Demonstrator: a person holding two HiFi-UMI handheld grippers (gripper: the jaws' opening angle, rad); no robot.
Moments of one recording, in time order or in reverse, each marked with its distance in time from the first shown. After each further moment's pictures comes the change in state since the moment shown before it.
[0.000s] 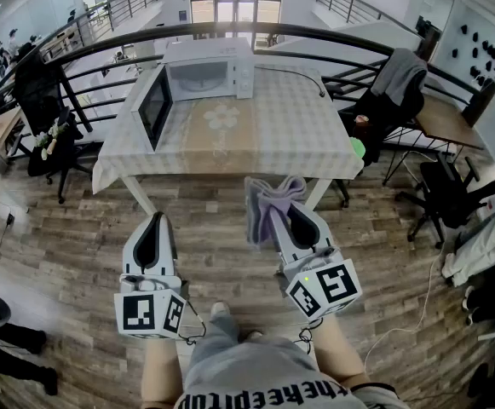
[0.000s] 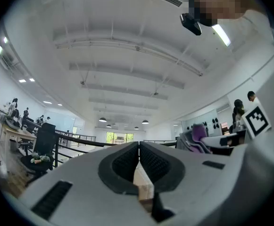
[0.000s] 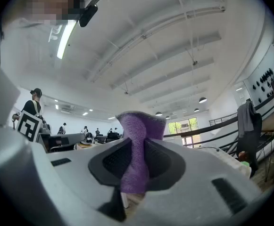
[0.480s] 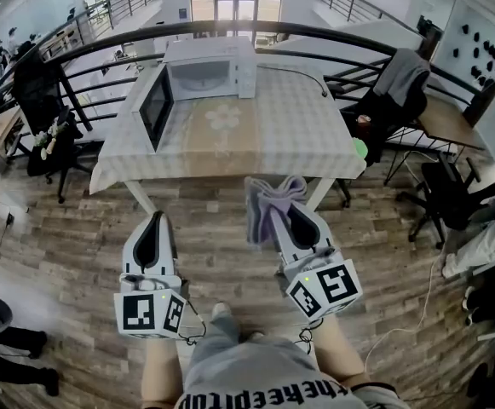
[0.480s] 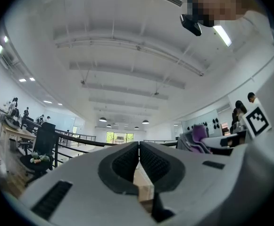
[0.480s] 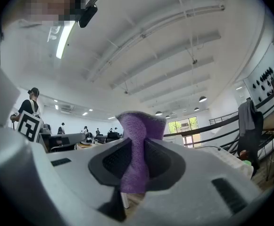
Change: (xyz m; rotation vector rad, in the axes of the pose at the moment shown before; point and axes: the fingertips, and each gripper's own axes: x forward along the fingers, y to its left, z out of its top) left arm 0.011 0.012 -0.002 -0.004 -0.003 -0.001; right arm 0.015 0.002 -0.004 0.006 0.003 0.001
